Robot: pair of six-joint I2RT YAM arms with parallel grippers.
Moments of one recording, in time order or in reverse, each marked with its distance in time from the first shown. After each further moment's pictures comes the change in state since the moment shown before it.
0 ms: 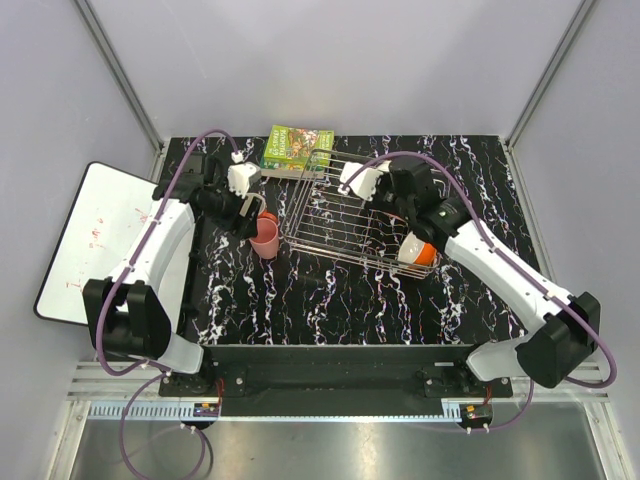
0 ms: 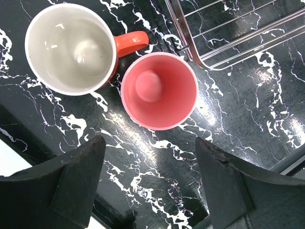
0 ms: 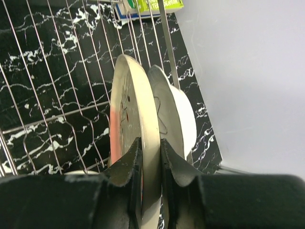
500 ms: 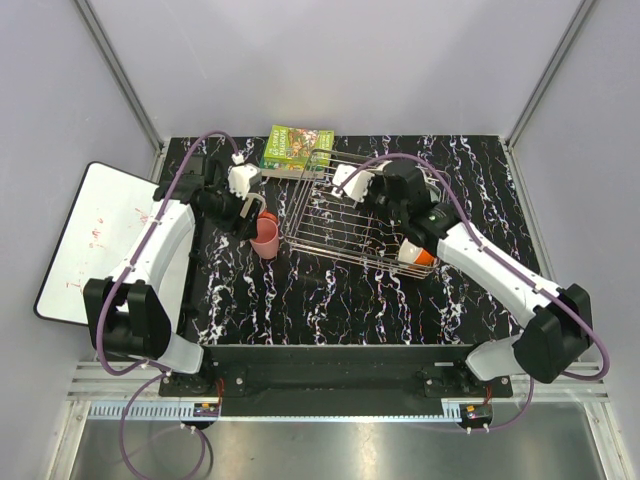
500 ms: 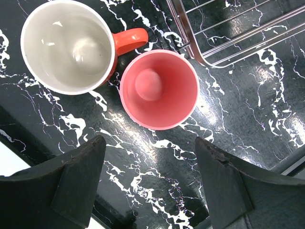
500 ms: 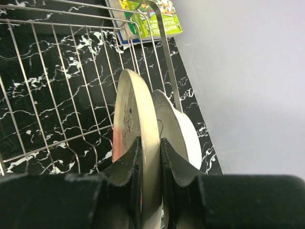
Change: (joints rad) left arm 0.000 0.000 -0.014 0.008 0.000 0.006; right arm 0.016 0.042 -0.059 0.175 -0.040 0.008
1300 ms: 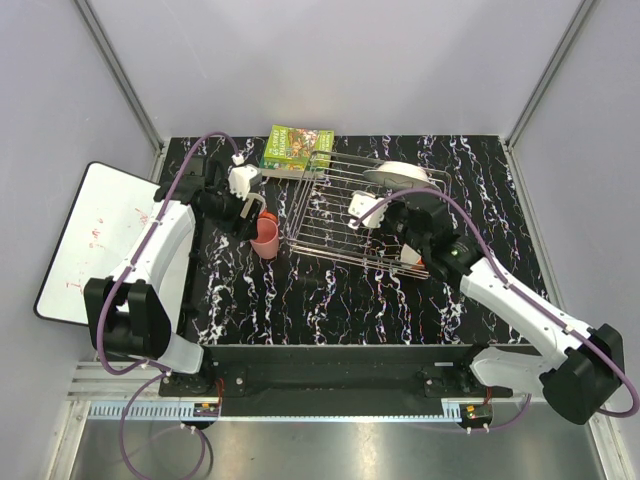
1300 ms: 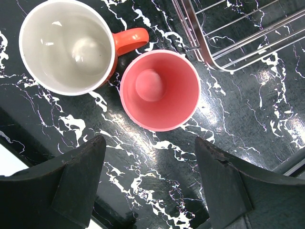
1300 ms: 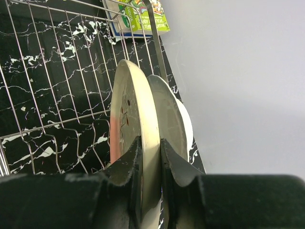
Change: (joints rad) left arm 0.000 0.000 -0.015 0.017 0.000 -0.001; right arm 0.021 -0.256 -0.268 0.114 0.020 -0.102
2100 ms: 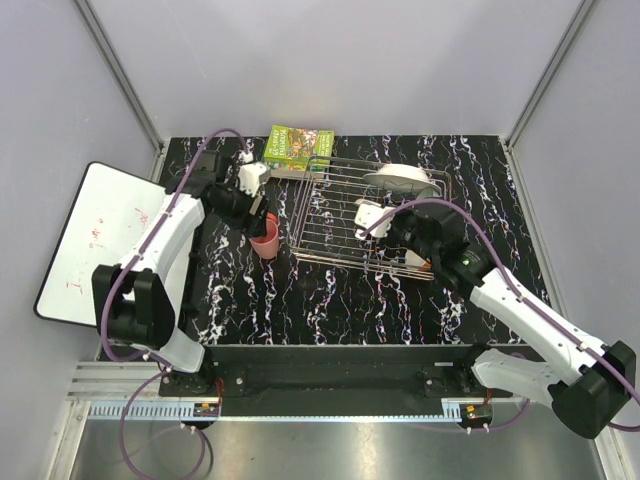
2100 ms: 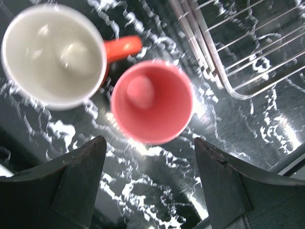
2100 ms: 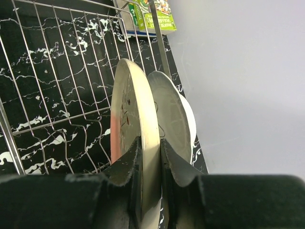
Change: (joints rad) left arm -0.035 0.053 0.033 -0.001 0.000 -0.055; right arm 0.008 -0.093 -0.026 -0.080 -0.022 0.003
